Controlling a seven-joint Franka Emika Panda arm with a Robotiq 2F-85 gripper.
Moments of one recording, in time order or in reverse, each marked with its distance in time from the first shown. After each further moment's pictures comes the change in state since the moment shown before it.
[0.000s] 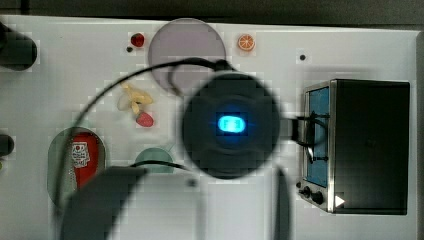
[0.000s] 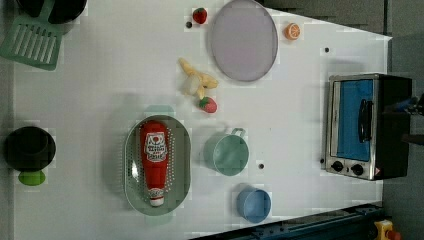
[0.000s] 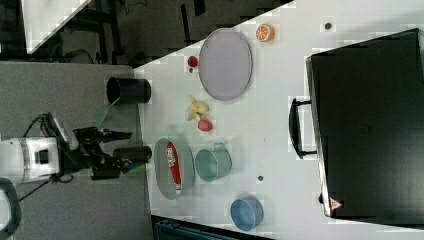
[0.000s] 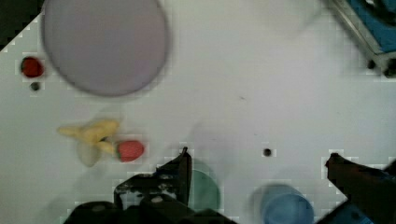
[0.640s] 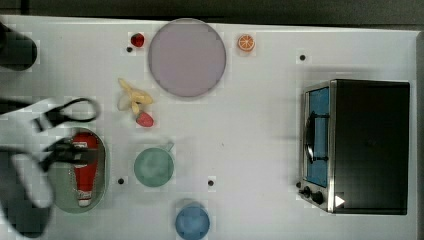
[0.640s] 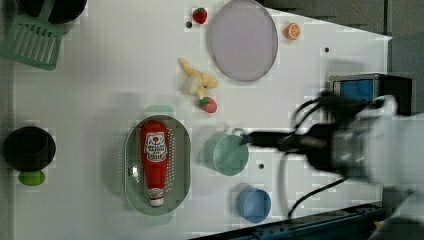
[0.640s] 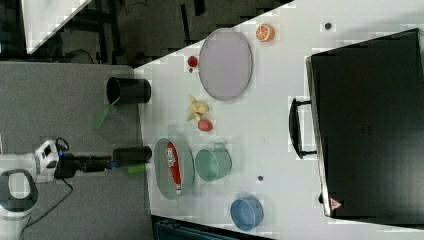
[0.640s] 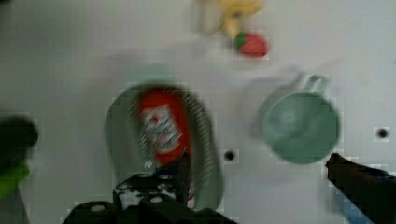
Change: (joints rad) arm 0.101 0.214 0.469 -0.009 0.008 0.174 0.002
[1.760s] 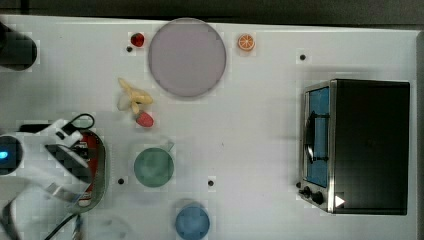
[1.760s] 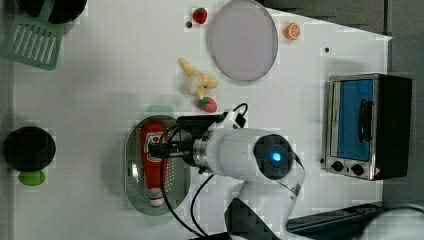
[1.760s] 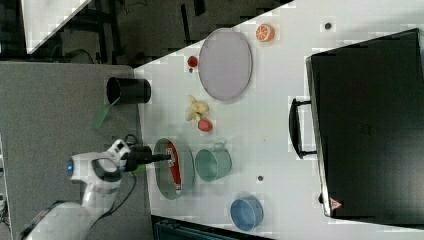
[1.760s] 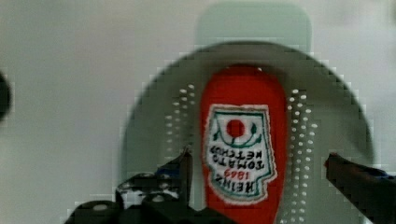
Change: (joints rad) arm 0.050 0.505 0.083 -0.180 -0.405 0.591 0.180
